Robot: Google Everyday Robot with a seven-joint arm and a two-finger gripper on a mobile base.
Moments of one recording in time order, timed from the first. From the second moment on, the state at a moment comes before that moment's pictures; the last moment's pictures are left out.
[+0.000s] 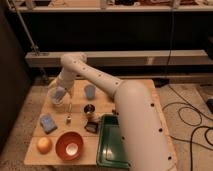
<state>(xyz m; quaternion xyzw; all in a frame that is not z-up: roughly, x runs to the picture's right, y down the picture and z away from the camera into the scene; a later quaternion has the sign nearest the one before) -0.269 0.012 0.863 -0.11 -0.41 -0.52 0.74</state>
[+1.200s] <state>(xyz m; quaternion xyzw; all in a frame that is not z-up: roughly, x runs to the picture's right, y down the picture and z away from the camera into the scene) -0.258 -0.035 0.811 0.01 -0.49 -0.45 0.75</state>
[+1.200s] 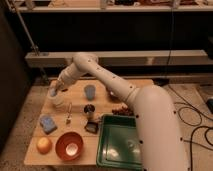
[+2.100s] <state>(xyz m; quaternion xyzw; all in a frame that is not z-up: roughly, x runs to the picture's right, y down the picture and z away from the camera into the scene) -0.223 0.083 0.680 -0.19 -0.49 -0.50 0.69</state>
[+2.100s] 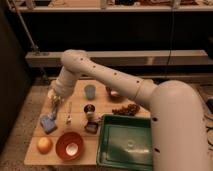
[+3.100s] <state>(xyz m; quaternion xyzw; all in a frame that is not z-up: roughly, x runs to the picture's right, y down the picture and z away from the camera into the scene) -0.182 0.165 0.629 -0.22 -0.51 -0.46 0.70</state>
